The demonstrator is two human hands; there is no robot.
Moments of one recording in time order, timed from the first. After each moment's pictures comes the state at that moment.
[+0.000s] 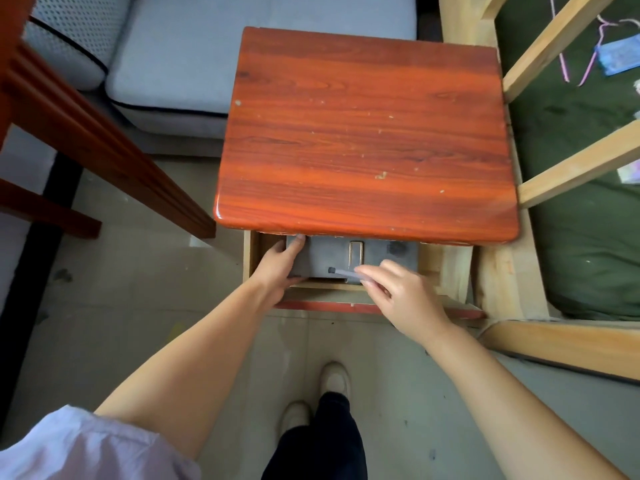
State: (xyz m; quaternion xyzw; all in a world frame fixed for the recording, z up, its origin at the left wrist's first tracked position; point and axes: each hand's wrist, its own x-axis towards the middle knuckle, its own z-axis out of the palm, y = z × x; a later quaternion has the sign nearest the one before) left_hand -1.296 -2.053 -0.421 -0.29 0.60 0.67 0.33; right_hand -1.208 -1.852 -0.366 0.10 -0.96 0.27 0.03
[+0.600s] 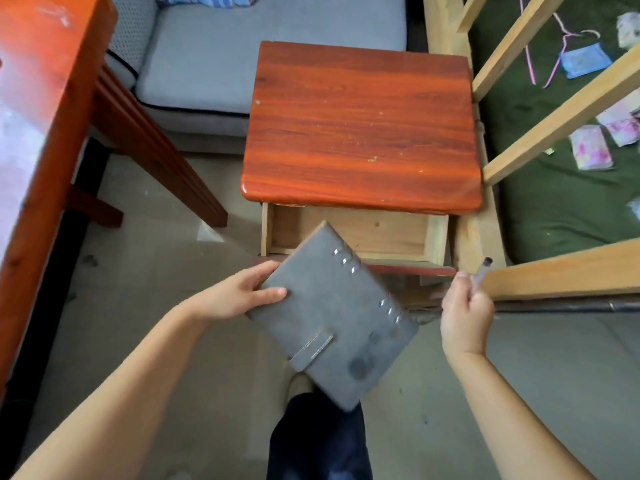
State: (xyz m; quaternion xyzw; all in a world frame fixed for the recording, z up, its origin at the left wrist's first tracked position) left_hand -1.202 -2.152 -0.292 0.04 0.66 0.56 0.49; right_hand -1.103 -1.838 -0.309 -0.41 -0.76 0.48 0.14
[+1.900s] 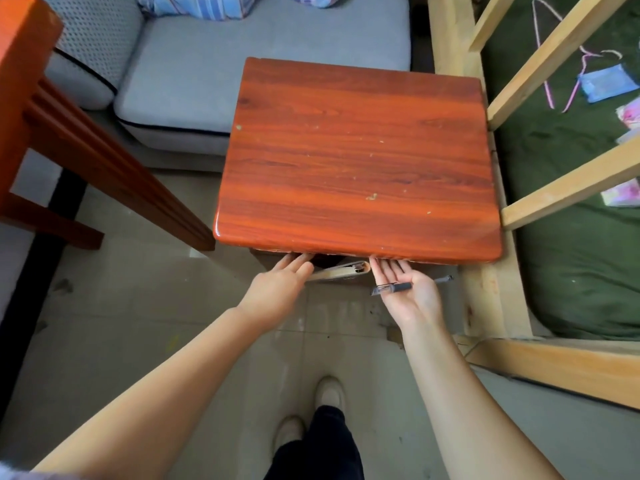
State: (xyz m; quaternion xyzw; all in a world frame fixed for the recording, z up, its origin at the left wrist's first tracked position) left_hand -1.280 -2.059 -0.384 0.25 0.94 0.08 0.22; right_hand -1.251 -1.851 -0.352 -0.48 -0.09 0.87 0.05
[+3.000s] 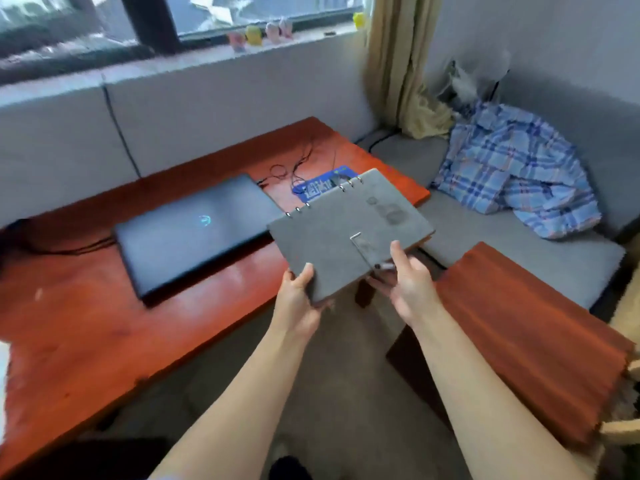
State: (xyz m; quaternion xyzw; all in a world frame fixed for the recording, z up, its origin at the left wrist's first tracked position) left_hand -1.023 -2.218 -0.041 -0.30 0.24 0.89 -0.26; right_hand -1.138 -2.106 -0.022 0.02 -0.58 0.75 -0.31
